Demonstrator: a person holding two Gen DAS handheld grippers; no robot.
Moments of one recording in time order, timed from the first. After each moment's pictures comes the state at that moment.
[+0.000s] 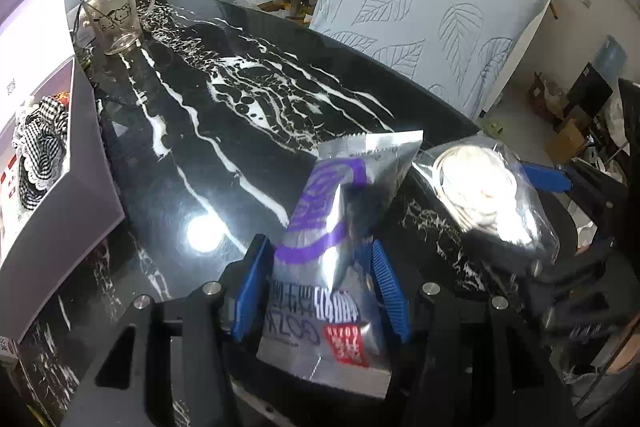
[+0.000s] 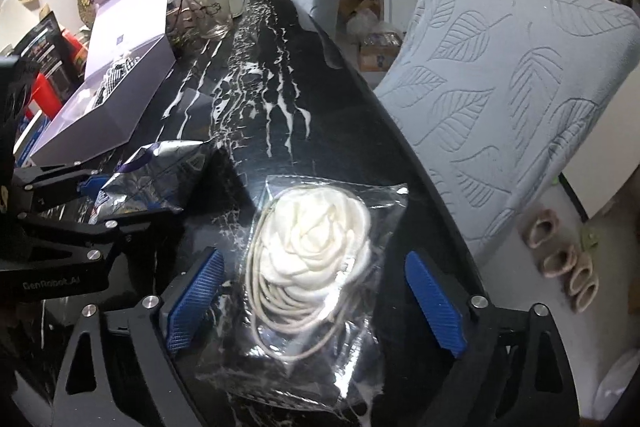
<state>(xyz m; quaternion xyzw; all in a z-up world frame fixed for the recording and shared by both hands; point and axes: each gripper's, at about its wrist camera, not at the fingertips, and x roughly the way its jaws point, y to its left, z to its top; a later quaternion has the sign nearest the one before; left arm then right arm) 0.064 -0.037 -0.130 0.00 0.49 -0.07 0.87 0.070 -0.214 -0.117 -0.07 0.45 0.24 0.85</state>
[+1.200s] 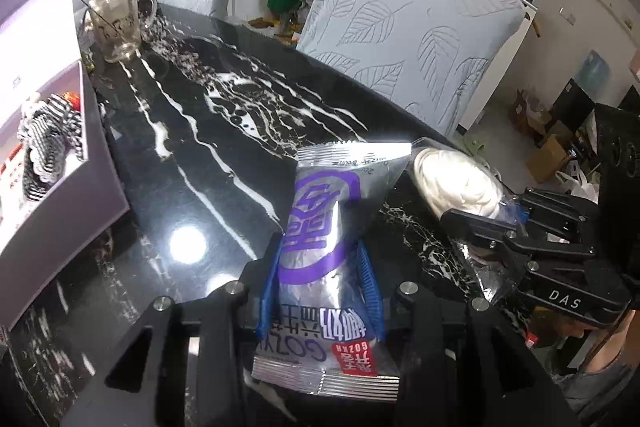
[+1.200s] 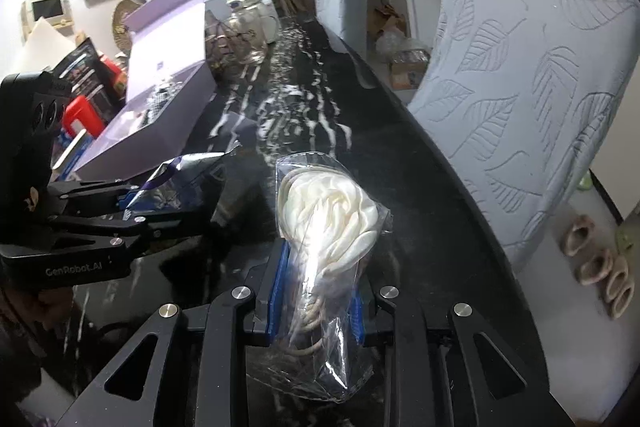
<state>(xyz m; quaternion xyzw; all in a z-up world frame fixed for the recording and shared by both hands) 0.038 -0.033 -0.111 -0.02 0.46 -0.10 0.88 0.048 -0.222 -0.106 -0.01 0.42 0.31 0.85</state>
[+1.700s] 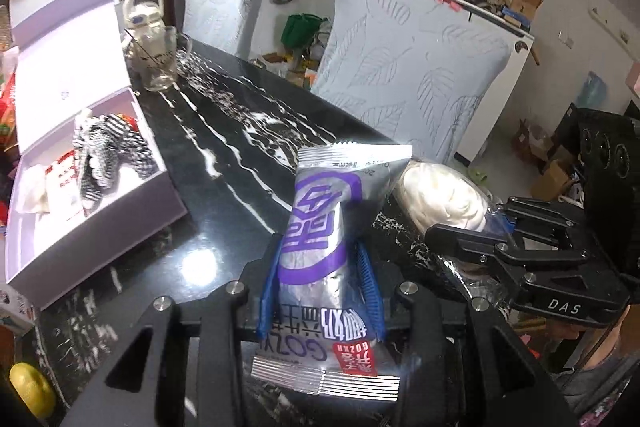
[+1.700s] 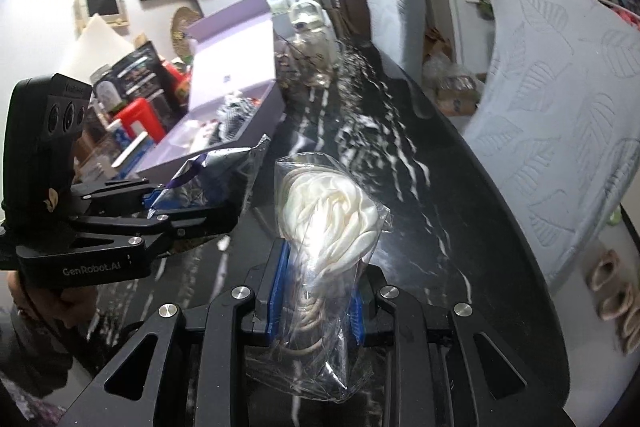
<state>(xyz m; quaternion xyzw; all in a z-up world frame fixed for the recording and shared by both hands) -0.011 -0.008 -0.069 -0.04 0.40 -0.08 0.91 0.019 -0.194 -0.066 -0.01 0.37 0.39 0.84</state>
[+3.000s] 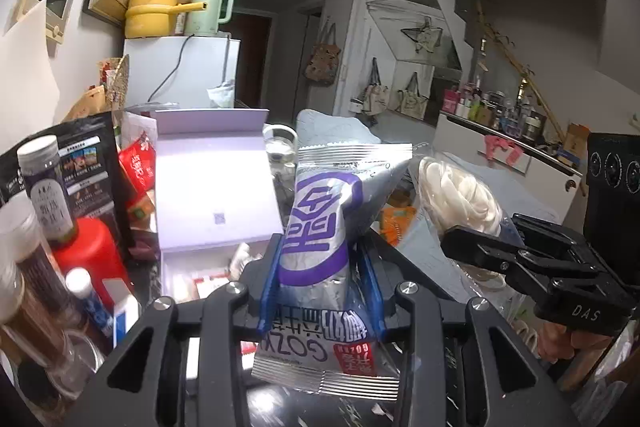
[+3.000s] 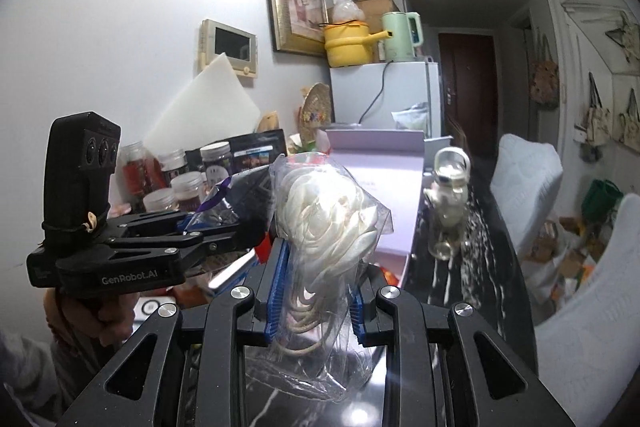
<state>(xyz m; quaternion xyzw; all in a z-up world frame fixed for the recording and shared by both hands) -0.051 0.145 0.067 -0.10 0.19 0.07 0.97 0.030 -0.040 0.092 -0.06 0.18 0.55 0.81</state>
